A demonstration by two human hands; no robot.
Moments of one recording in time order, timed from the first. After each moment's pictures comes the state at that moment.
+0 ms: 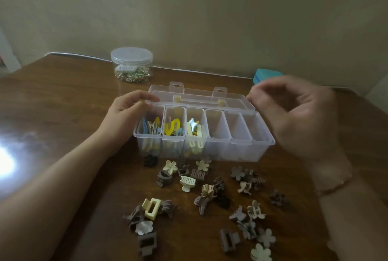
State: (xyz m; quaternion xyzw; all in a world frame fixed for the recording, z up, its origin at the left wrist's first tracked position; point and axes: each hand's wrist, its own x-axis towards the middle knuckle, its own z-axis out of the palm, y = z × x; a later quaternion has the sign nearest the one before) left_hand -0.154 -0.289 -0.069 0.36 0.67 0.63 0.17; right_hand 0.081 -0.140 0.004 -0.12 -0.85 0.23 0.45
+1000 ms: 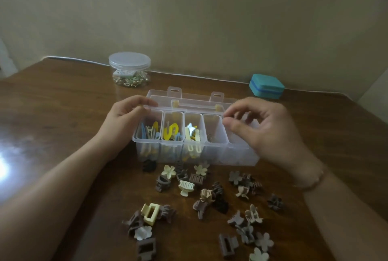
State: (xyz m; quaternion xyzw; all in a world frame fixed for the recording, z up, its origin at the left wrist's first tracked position) left_hand -0.157 -0.289 -0.071 0.37 0.66 0.63 0.17; right_hand 0.067 -0.136 -0.010 -0.11 -0.91 0.26 0.30
